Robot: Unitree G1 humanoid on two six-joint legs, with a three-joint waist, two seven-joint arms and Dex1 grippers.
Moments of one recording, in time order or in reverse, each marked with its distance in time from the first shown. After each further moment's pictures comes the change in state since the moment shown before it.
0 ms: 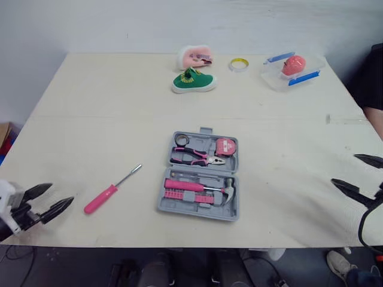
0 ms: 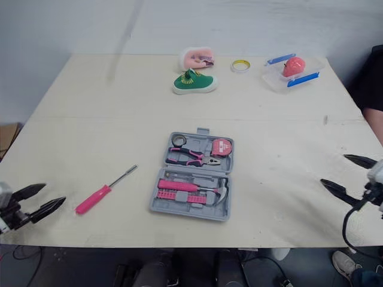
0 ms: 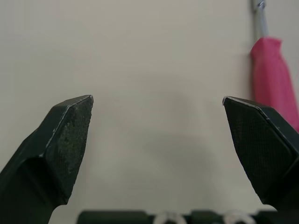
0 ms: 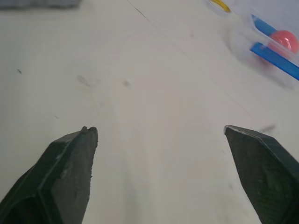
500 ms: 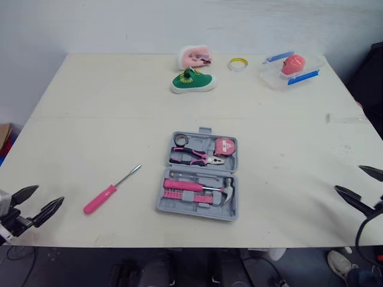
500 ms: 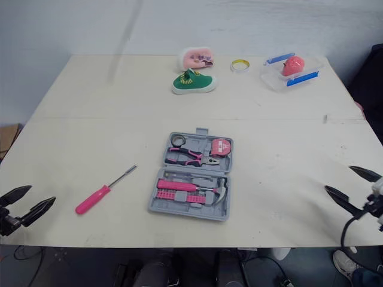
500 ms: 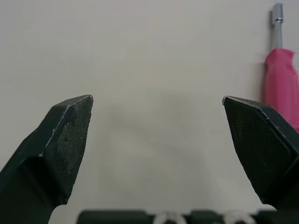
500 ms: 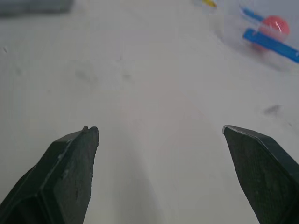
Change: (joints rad) left arm 0.042 -0.058 0.014 -0.253 -0.038 0.066 0.036; right arm -0.014 0.123 0.052 -0.088 0.141 0.036 0.044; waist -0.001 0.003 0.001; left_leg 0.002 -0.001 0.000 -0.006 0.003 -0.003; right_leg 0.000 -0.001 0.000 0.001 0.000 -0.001
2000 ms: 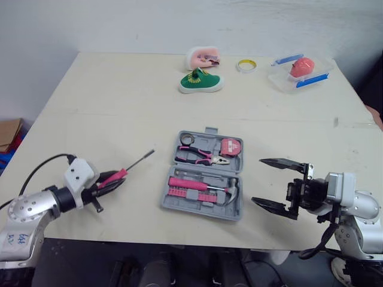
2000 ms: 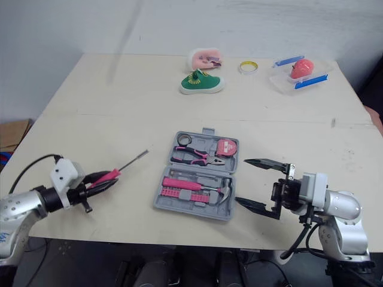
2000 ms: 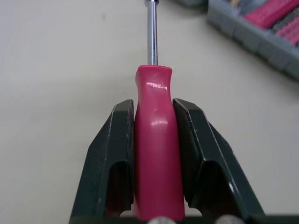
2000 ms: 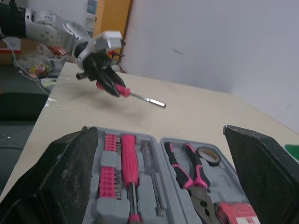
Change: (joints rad) left arm -0.247 0.034 -0.392 -0.309 0.118 0.070 0.014; right arm 0.010 0.189 0.294 -0.595 0.153 0.123 0.121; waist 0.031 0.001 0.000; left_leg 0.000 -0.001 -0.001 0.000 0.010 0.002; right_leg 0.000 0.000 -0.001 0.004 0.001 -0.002
